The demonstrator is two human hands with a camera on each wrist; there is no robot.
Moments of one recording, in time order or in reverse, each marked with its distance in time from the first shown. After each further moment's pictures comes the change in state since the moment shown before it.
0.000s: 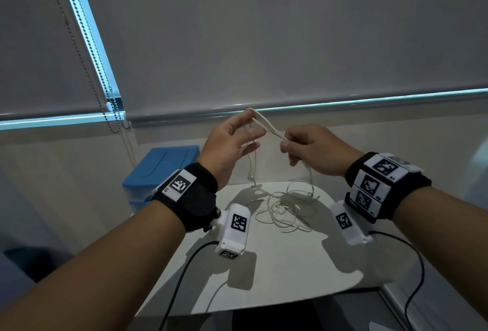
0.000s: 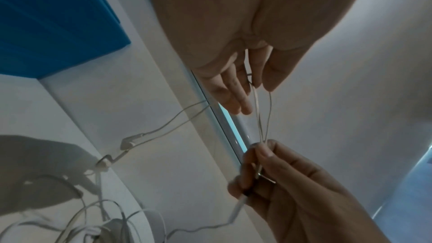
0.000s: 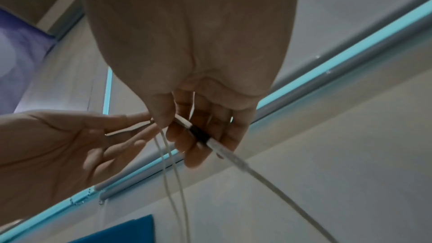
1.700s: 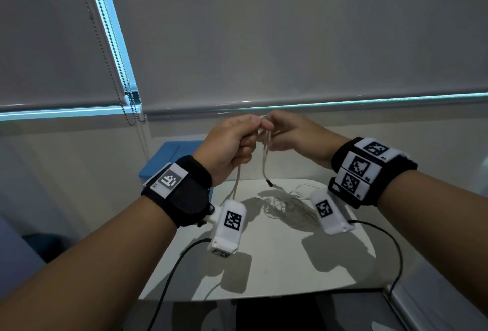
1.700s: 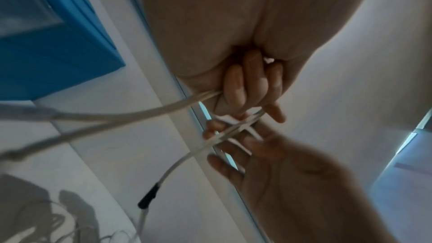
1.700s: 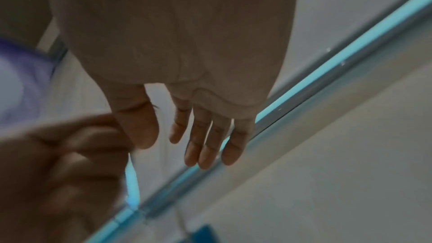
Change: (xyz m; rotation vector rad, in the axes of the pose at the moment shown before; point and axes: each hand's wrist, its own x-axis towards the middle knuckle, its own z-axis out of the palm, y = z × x) left_hand -0.024 0.025 -0.022 0.111 -0.172 -0.039; right_hand 0.019 -0.052 0.022 0.301 -0.156 -0.009
